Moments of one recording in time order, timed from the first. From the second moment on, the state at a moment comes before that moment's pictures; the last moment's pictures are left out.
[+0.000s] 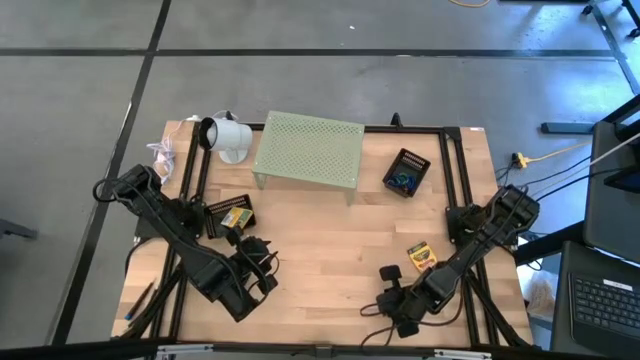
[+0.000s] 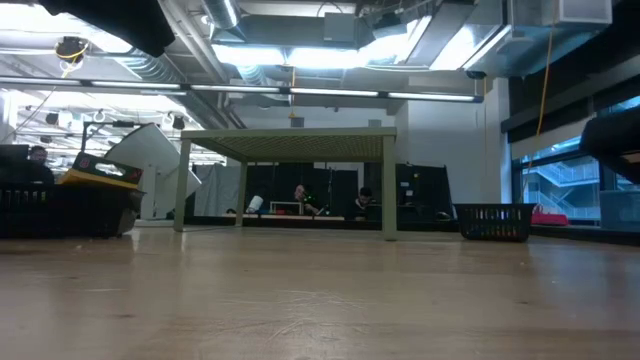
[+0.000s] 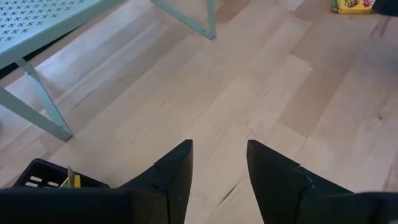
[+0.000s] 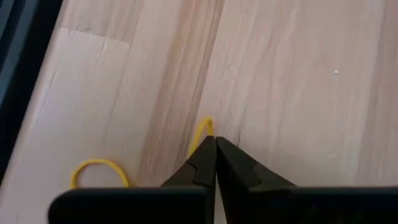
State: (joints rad) left arm -0.76 1.63 1.27 -1.10 -0.90 -1.38; right arm 0.83 1.80 0.92 -0.29 0.26 0.54
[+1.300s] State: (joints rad) left arm -0.76 1.63 1.27 -0.62 -1.04 -0.60; right arm 0.60 1.80 1.55 -0.31 0.86 -0.26
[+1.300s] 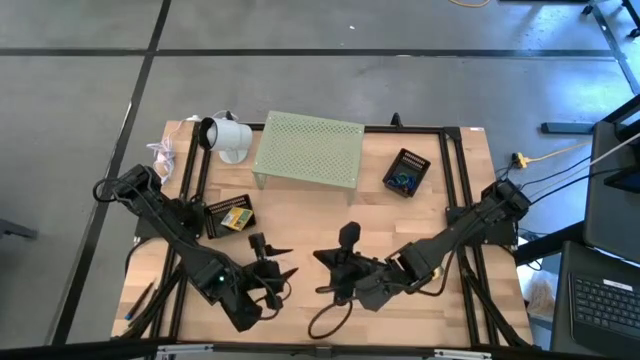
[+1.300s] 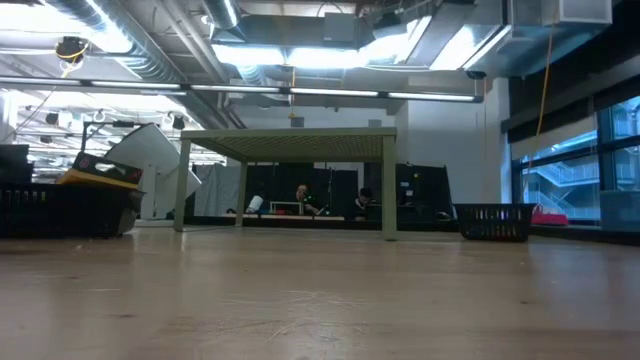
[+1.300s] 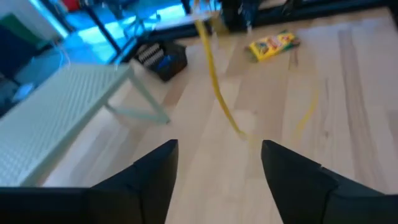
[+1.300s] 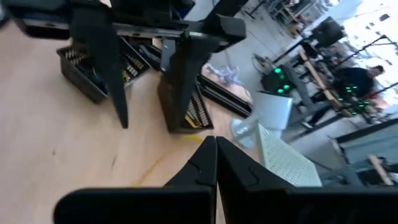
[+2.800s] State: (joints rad) left arm -0.64 1.63 1.27 -0.35 -1.09 -0.39; right arm 0.60 1.80 1.56 -0.32 0.80 -0.35
